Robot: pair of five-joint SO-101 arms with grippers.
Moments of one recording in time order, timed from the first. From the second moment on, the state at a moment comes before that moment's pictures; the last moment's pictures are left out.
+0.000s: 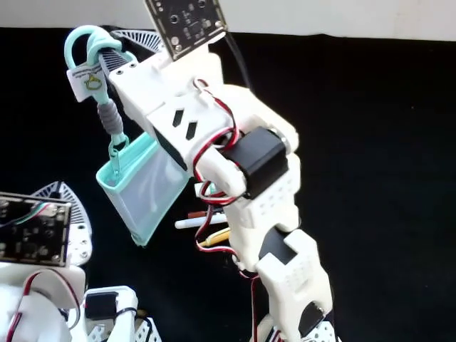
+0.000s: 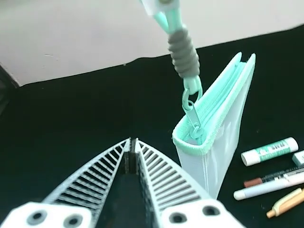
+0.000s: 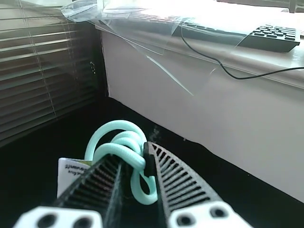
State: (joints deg) left arm -13.2 -69.1 6.5 99.6 -12.2; right arm -46.6 25.7 -94.7 82.5 -0.9
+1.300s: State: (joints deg) left arm -13.7 -69.1 6.5 96.0 18.1; right arm -46.6 31.1 -94.8 82.5 -5.1
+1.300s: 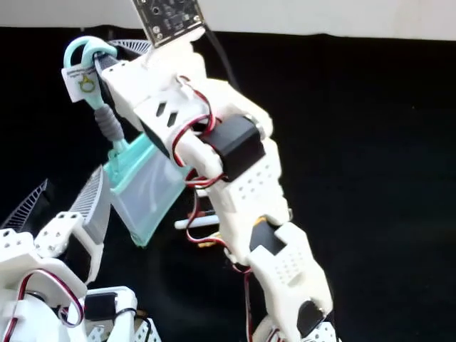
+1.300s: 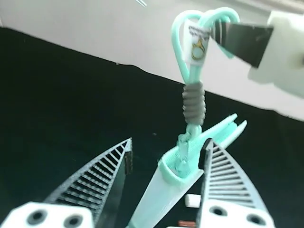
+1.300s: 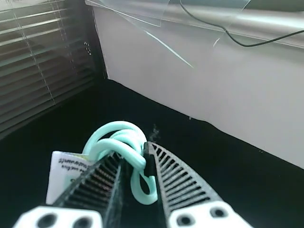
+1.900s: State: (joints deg) left arm -13.7 -69.1 16.6 93.8 29.9; right arm -46.6 31.2 -94.8 82.5 -5.1
